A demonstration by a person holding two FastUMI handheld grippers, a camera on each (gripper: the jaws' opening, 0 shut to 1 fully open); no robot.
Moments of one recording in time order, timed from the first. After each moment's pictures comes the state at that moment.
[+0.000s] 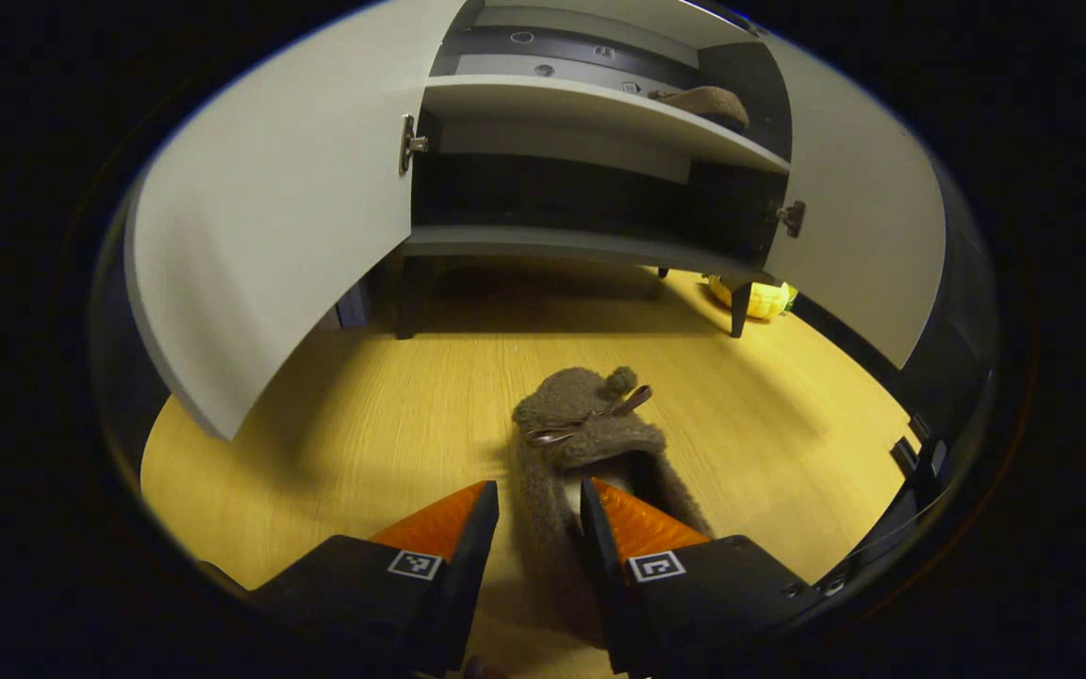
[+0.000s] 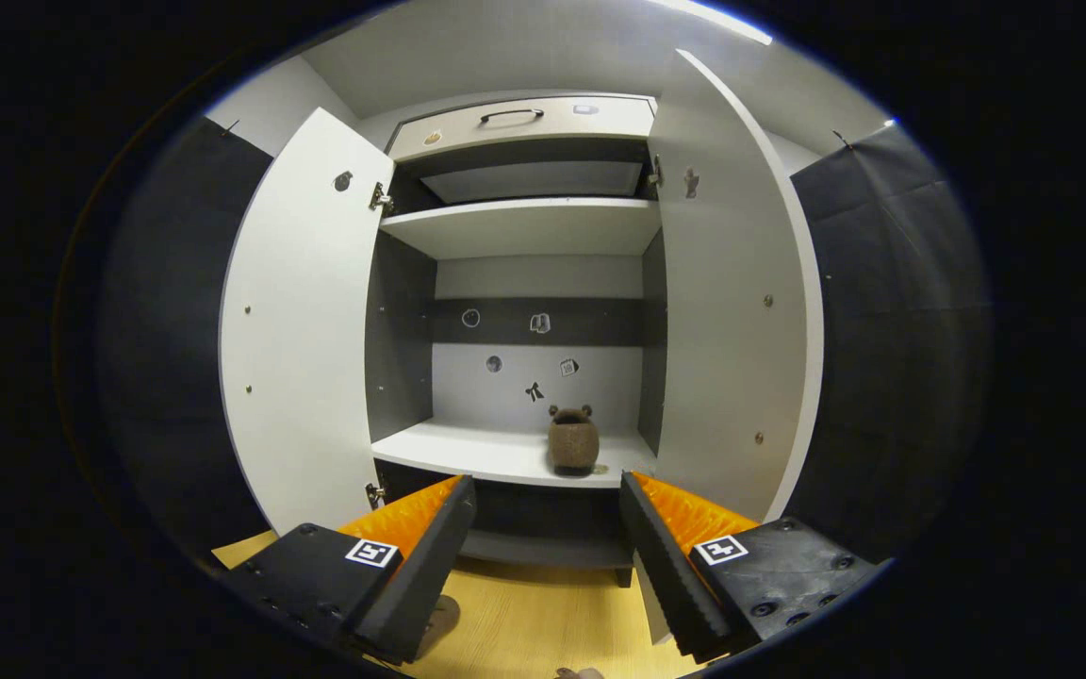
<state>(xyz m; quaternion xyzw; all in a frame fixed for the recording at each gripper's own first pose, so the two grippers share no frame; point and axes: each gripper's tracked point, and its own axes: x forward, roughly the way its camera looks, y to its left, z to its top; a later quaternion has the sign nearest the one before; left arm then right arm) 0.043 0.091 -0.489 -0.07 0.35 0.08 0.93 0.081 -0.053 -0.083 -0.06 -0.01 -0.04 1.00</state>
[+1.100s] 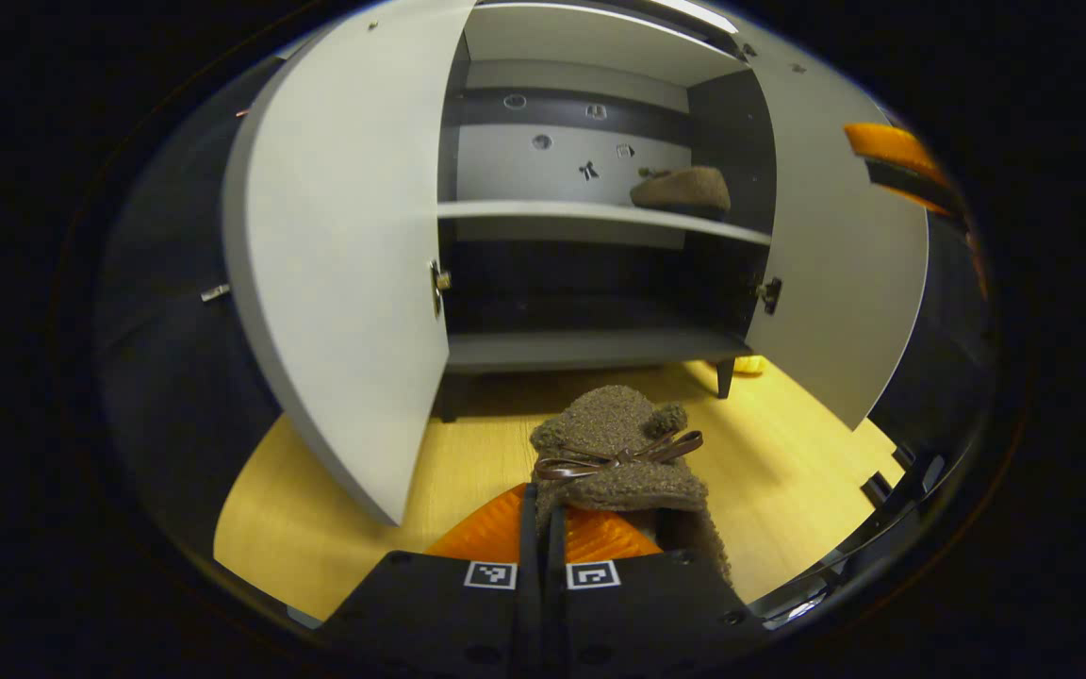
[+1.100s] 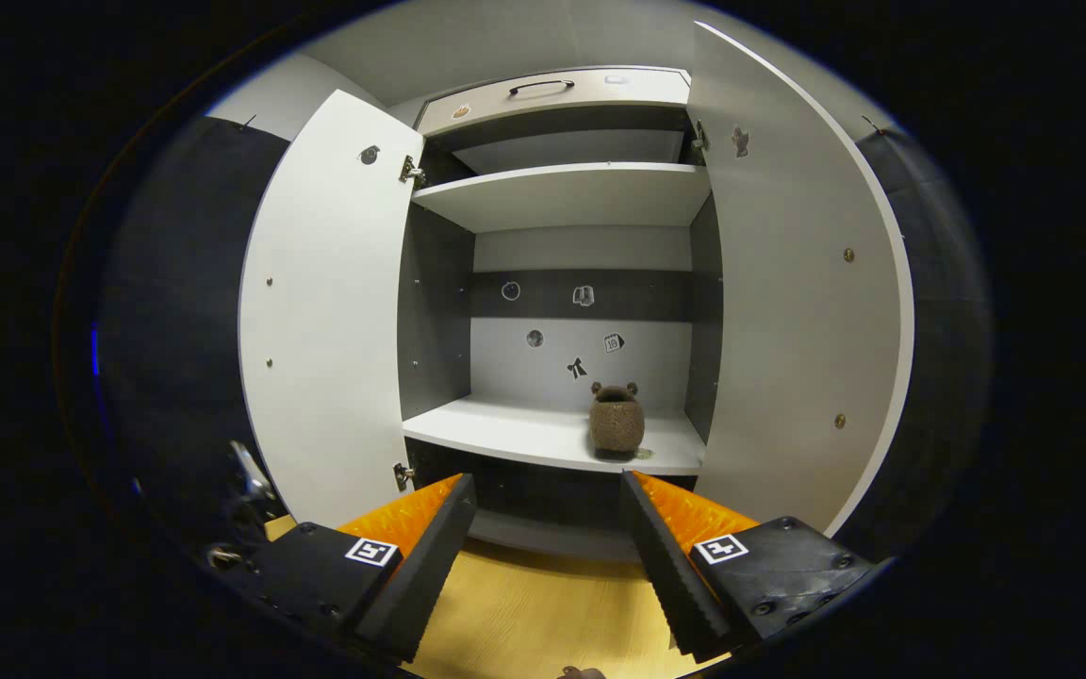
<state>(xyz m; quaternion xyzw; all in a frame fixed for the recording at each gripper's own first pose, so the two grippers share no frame) 0.022 0.089 -0.296 -0.03 0.27 0.12 0.95 0.111 -0.037 -0.093 -0.05 0.01 0.04 1.00</state>
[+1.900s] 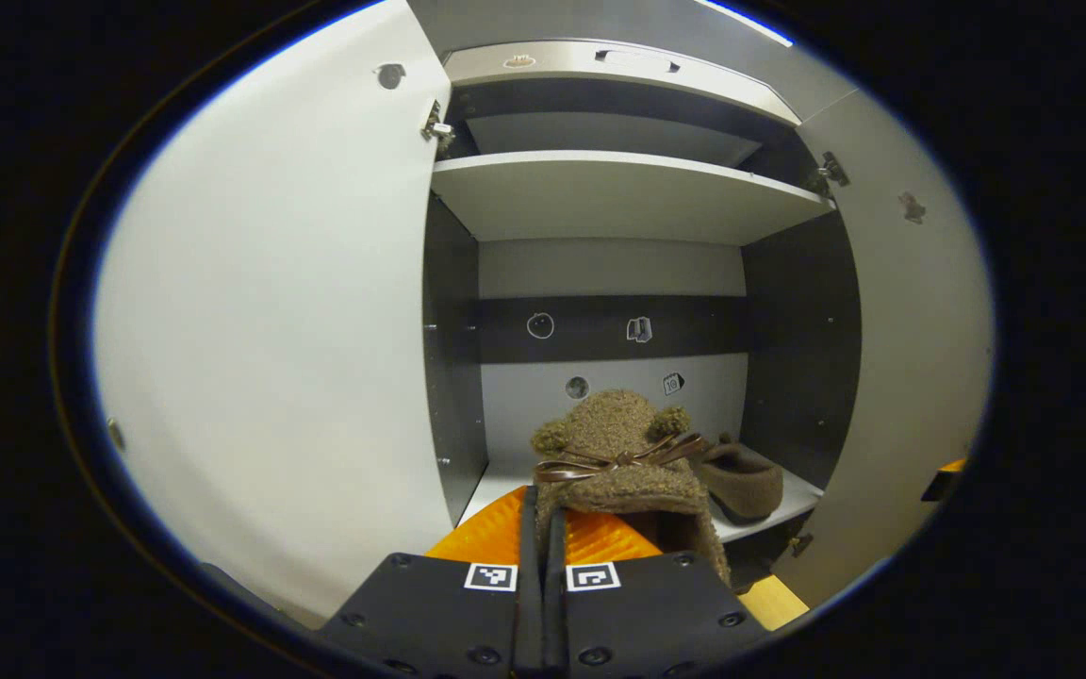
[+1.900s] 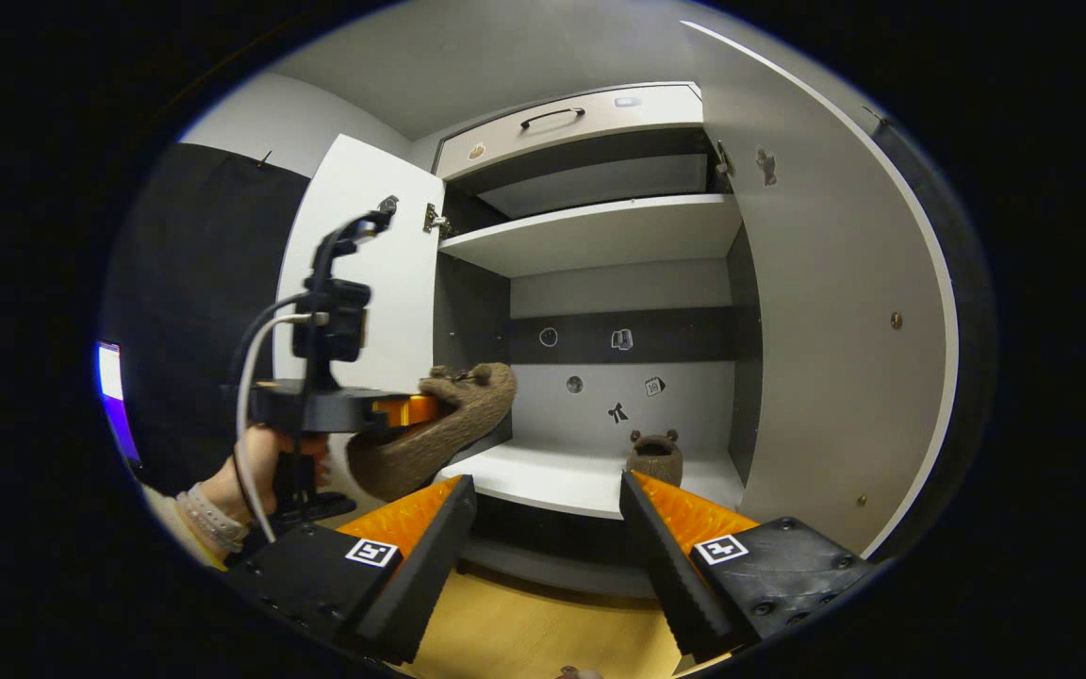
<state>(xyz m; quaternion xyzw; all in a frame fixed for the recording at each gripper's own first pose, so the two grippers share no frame) 0.250 0.153 -0.031 0.03 0.08 0.18 0.98 0.124 -0.028 -0.046 -0.03 -0.03 0.12 0.99</state>
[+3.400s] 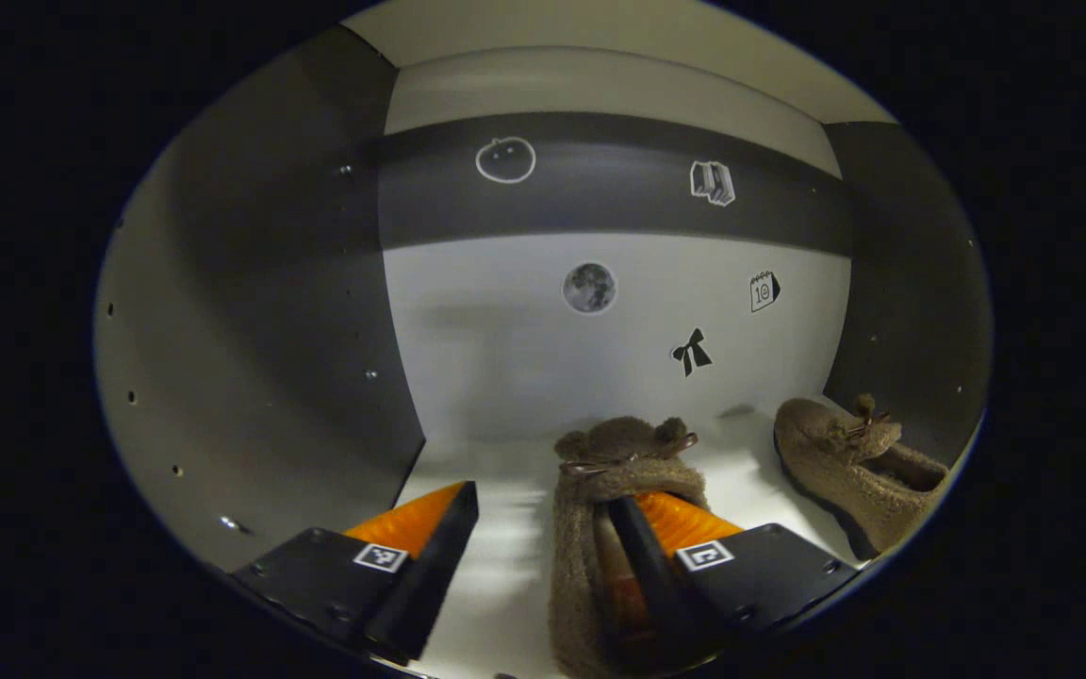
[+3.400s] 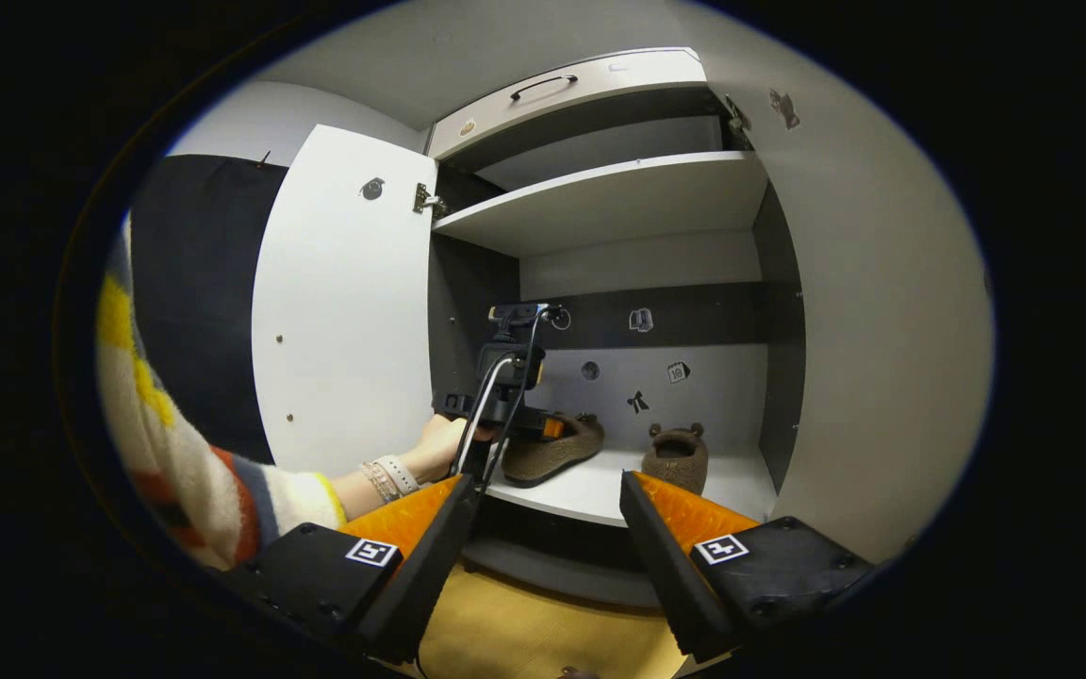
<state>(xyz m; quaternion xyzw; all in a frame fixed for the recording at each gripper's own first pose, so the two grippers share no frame) 0.427 0.234 -0.157 0.02 0.22 0.17 0.96 0.171 -0.031 -0.055 -0.02 0.00 0.15 0.99</state>
